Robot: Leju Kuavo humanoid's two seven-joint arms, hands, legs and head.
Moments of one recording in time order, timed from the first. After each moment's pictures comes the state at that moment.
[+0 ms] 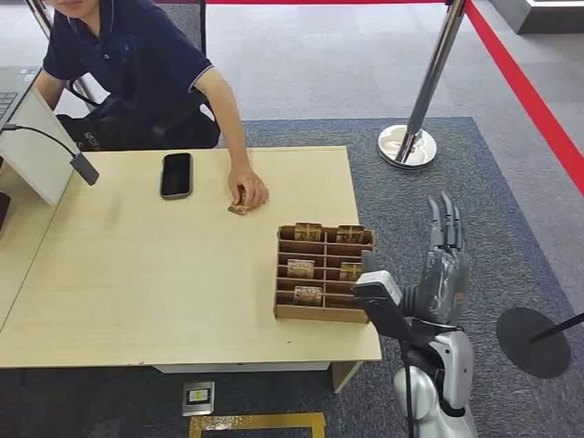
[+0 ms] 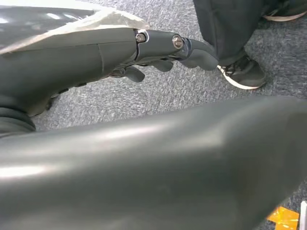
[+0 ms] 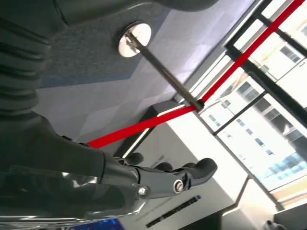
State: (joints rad) left arm -0.07 -0.25 1.03 -0.20 -1.24 0.49 -0.17; right arm -0.02 0.17 0.22 -1.45 1.12 -0.46 -0.12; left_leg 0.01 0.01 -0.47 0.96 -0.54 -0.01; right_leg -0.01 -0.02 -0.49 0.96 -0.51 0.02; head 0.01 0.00
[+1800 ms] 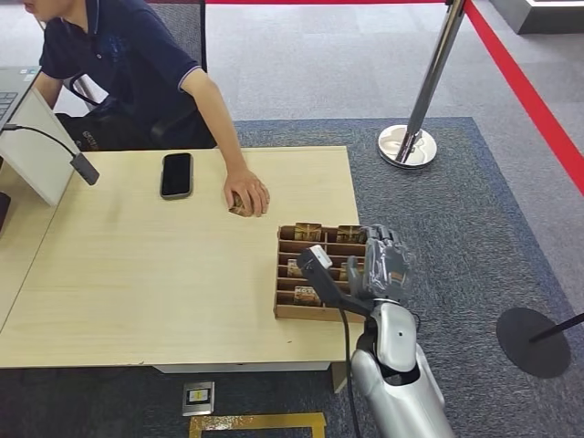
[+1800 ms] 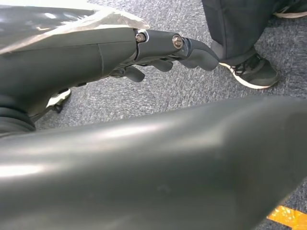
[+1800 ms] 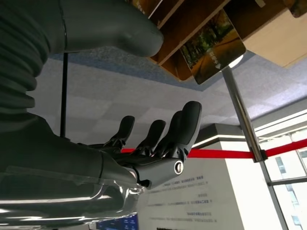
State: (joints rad) left arm -0.08 -0.25 1.03 -0.20 -1.26 0.50 -0.11; right arm -0.17 0.19 0.30 -1.15 1.46 -0.29 0.30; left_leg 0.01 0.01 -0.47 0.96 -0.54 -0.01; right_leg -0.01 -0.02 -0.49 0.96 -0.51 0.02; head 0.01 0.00
